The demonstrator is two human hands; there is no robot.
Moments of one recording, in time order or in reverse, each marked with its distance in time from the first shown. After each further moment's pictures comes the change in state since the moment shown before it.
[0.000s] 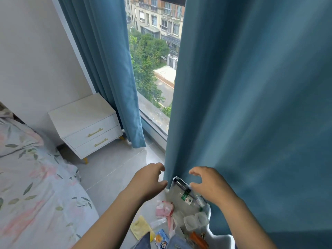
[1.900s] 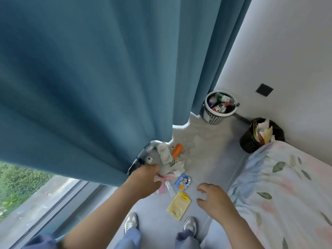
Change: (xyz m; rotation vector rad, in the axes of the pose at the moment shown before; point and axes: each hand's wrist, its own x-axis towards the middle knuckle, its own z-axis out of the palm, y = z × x) left_hand 0.156 -0.035 0.059 0.876 -0.869 1.327; right_hand -0.014 -0.160 0.266 0.808 0.558 1.442
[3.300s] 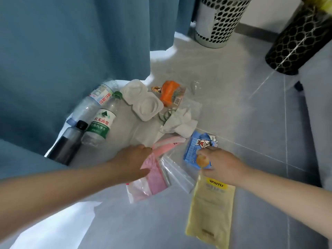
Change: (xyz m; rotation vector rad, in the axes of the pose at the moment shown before) left_hand 0.465 -0.311 0.548 0.354 -0.043 0.486; right_hand 0.461 0.261 0.492 -0.234 0.159 -0.017
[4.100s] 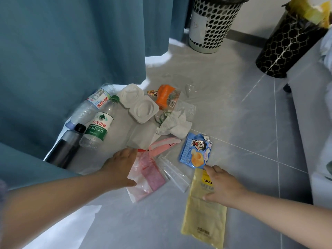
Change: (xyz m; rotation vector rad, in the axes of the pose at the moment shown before) left_hand -0.015 -0.014 0.023 0.031 -0.073 -0.168; right_hand -0.039 0.016 0.051 -0.006 -0.093 0.184
